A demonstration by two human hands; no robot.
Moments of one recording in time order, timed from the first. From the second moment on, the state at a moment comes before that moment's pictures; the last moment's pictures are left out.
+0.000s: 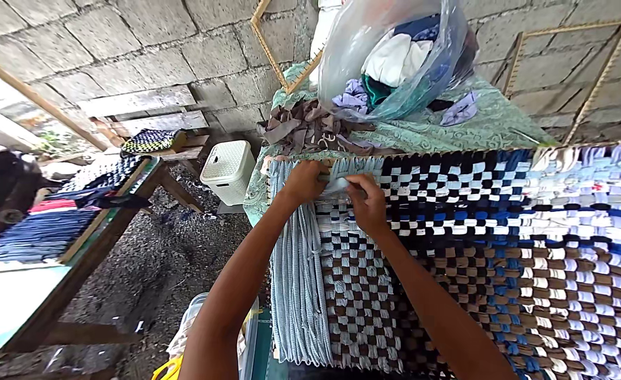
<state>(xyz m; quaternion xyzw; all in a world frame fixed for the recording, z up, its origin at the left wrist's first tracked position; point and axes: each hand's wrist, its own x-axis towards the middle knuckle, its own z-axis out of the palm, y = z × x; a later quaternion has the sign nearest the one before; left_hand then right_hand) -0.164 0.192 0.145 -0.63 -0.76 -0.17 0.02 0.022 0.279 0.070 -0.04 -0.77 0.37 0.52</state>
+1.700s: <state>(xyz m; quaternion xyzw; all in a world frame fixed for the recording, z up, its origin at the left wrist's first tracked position) -0.168 0.222 0.166 -0.51 -0.78 -0.37 0.02 -0.005 0.293 0.050 -0.14 -0.85 0.23 0.46</state>
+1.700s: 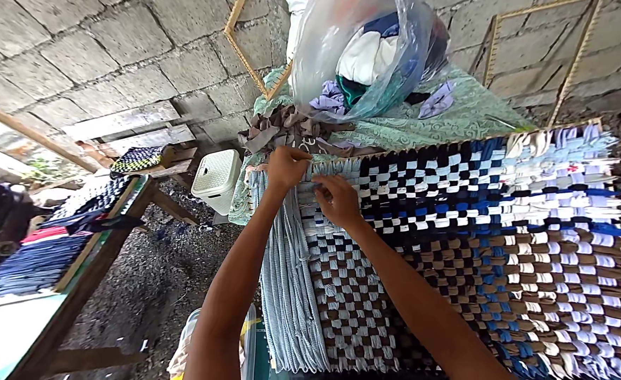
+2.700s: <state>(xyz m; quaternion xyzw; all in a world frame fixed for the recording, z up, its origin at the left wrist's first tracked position) -0.170 0.125 0.100 -0.62 -0.73 -0.08 0.29 0.177 0.290 -0.040 -0.17 -0.95 0.03 0.25</state>
